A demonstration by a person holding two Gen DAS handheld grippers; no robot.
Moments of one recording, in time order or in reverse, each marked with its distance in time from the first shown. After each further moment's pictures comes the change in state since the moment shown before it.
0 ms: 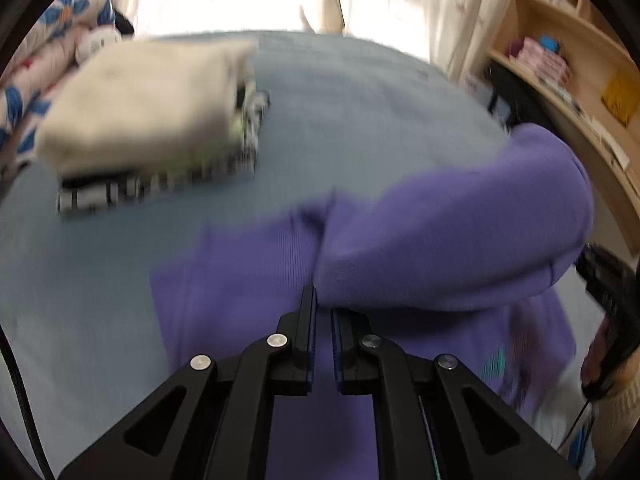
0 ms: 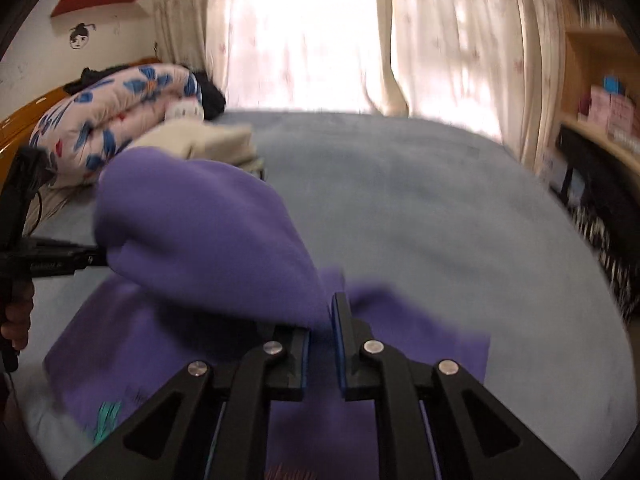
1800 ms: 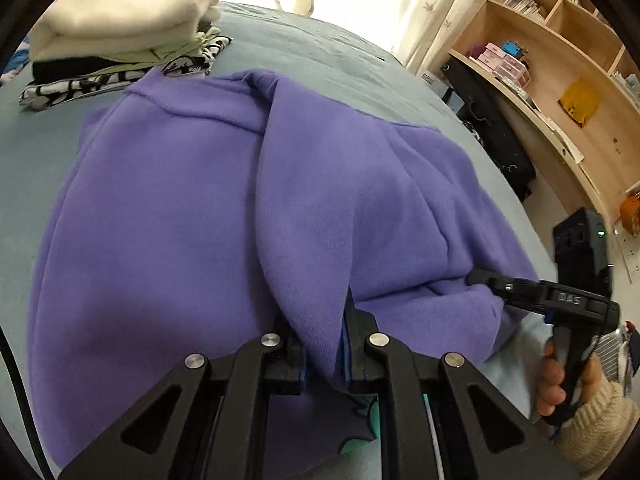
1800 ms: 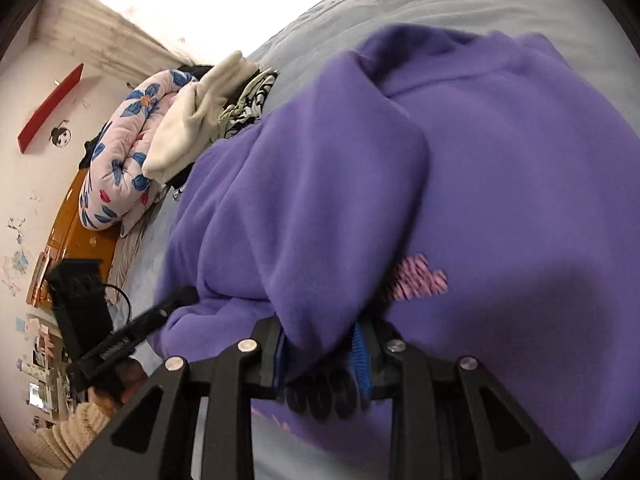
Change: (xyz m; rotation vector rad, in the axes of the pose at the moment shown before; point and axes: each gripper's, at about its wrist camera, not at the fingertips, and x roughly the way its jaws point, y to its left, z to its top) left arm 0.032 -0.032 -0.095 -0.051 -0.034 -0.209; right arm 0.025 -0.011 -0.119 0.450 0.237 0.381
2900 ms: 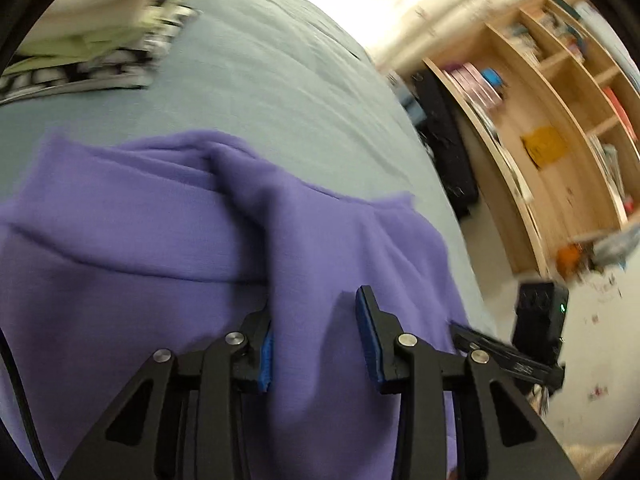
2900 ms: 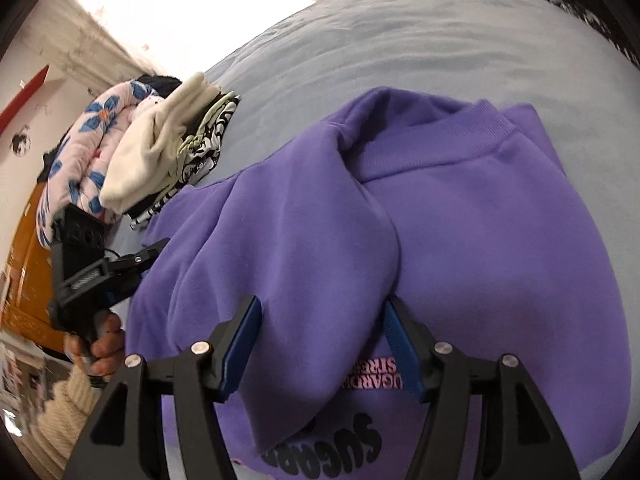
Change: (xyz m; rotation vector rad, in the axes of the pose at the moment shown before) left arm 0.051 0.052 0.124 -0.099 0.146 -0.332; right arm 0.005 0.017 0.060 -0.038 -0.027 -0.208
